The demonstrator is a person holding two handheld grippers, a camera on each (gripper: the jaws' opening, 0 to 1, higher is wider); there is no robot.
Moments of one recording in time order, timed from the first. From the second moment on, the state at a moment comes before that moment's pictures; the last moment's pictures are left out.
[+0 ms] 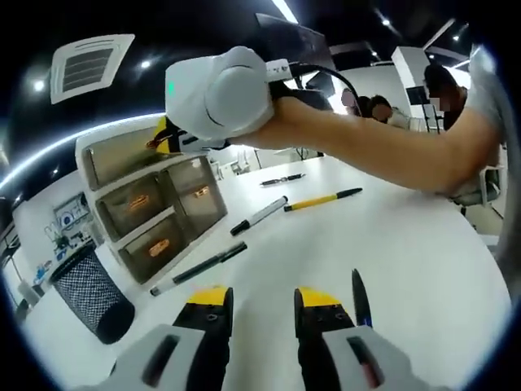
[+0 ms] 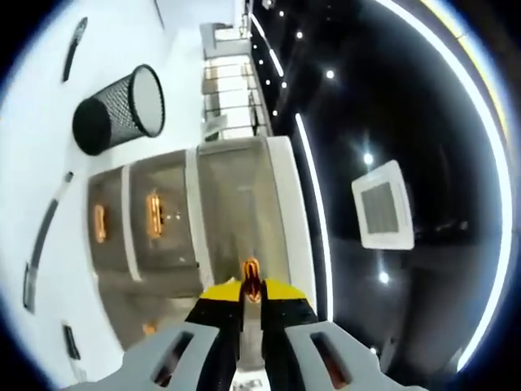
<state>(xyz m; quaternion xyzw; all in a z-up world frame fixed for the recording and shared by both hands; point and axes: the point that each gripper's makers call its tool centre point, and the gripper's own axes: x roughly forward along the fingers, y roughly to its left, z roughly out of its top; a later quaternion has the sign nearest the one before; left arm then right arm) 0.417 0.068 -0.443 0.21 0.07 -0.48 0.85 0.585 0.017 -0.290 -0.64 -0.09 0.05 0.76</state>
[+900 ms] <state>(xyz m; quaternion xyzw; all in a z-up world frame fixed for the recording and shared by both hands) 0.423 0.073 -0.417 0.18 0.02 -0.46 0.87 0.582 0.017 -0.291 -0.70 -0.10 0.03 0.71</state>
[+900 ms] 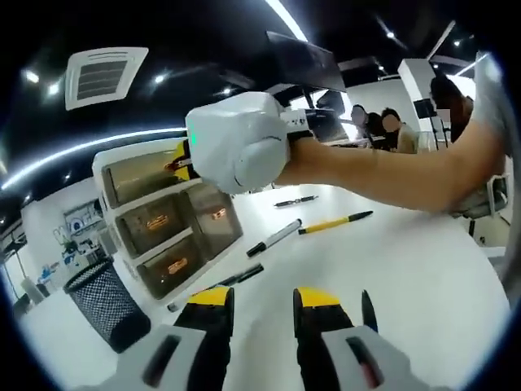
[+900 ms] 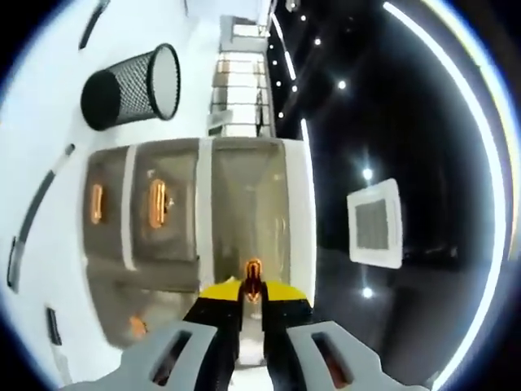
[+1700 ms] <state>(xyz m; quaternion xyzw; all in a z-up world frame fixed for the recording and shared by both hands) 0.428 0.075 -0.416 0.09 0.05 -0.46 0.88 0.544 0.015 -0.299 -0.38 -0.12 0.19 0.90</state>
